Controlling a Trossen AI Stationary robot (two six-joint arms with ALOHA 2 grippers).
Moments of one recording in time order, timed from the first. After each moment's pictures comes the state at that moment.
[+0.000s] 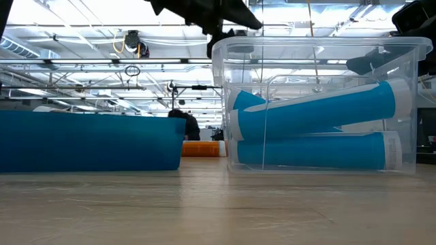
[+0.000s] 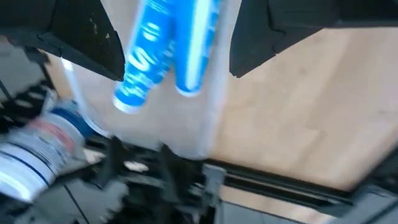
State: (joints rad) left arm 0.13 1.71 1.39 -0.17 0.21 -0.18; right arm 0.35 0.14 0.02 0.08 0.23 0.04
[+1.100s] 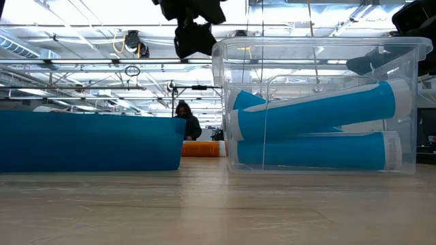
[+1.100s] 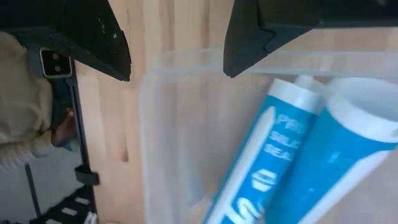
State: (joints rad) left arm -0.13 1.71 1.39 -0.53 0.20 -0.31; right arm 0.35 0.13 0.02 0.08 0.23 0.04
